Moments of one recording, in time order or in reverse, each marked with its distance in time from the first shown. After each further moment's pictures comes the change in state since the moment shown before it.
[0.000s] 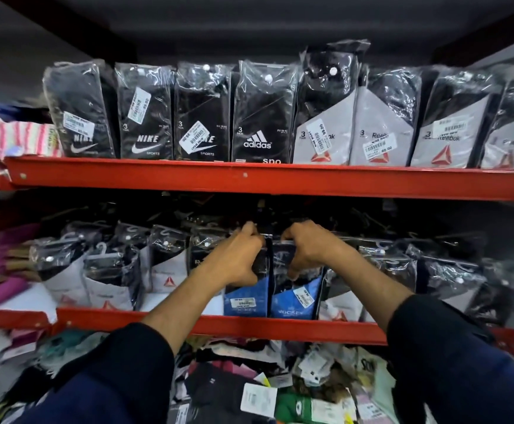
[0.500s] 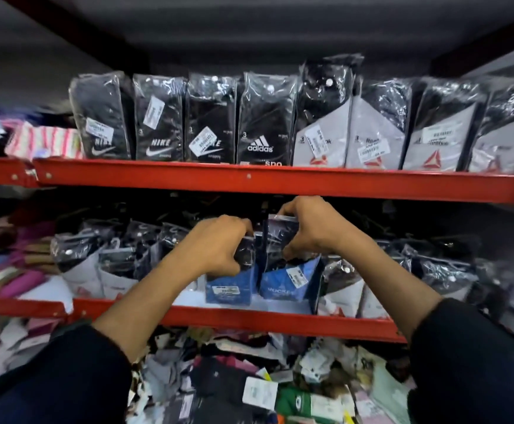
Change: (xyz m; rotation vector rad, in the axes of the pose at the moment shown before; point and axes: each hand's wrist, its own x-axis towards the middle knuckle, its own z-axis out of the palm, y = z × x) left_hand -0.057 0.004 -0.066 0.118 0.032 -0.014; right_hand -0.044 -0.010 -0.039 0.215 0.192 -0.117
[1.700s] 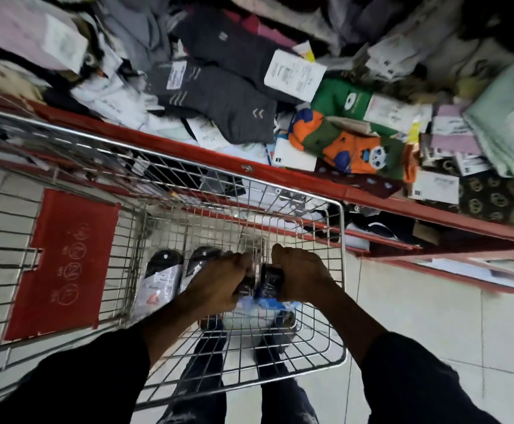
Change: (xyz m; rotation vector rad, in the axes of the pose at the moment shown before) left_hand -0.342 0.188 0.470 -0.468 -0.816 -0.091; right_hand -0.335 0.105 0.498 -0.027 -0.907 -0.044
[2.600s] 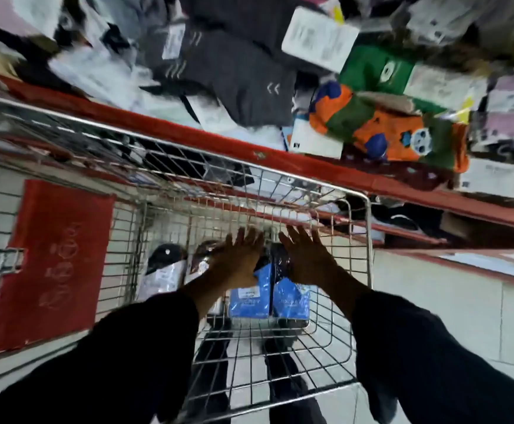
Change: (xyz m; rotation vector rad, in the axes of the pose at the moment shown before) left_hand 0.082 -0.028 0.061 -0.066 -0.267 -0.135; right_hand 0.077 0.037 0.070 -0.199 -0.197 0.002
